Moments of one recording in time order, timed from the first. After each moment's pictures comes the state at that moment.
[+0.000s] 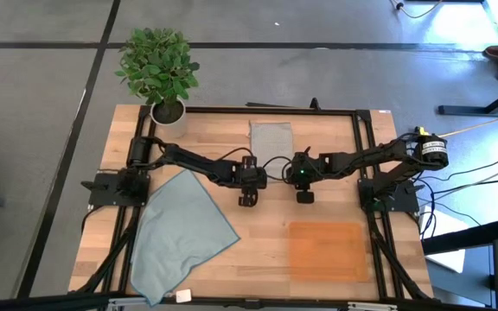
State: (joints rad) left arm 0.02 2.05 1.26 -0.28 -0.28 0.19; right arm -0.13 1.51 0.61 -0.14 0.05 -0.21
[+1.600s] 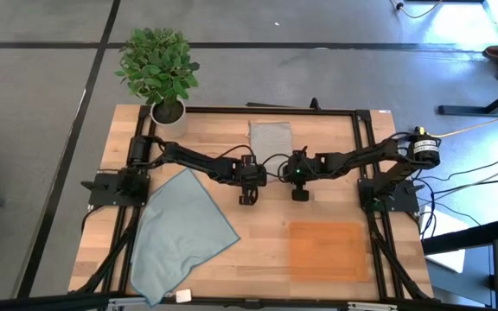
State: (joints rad) left arm 0.04 2.05 1.26 -0.31 -0.22 0.13; right arm -0.13 1.62 0.62 -0.09 0.09 -0.19
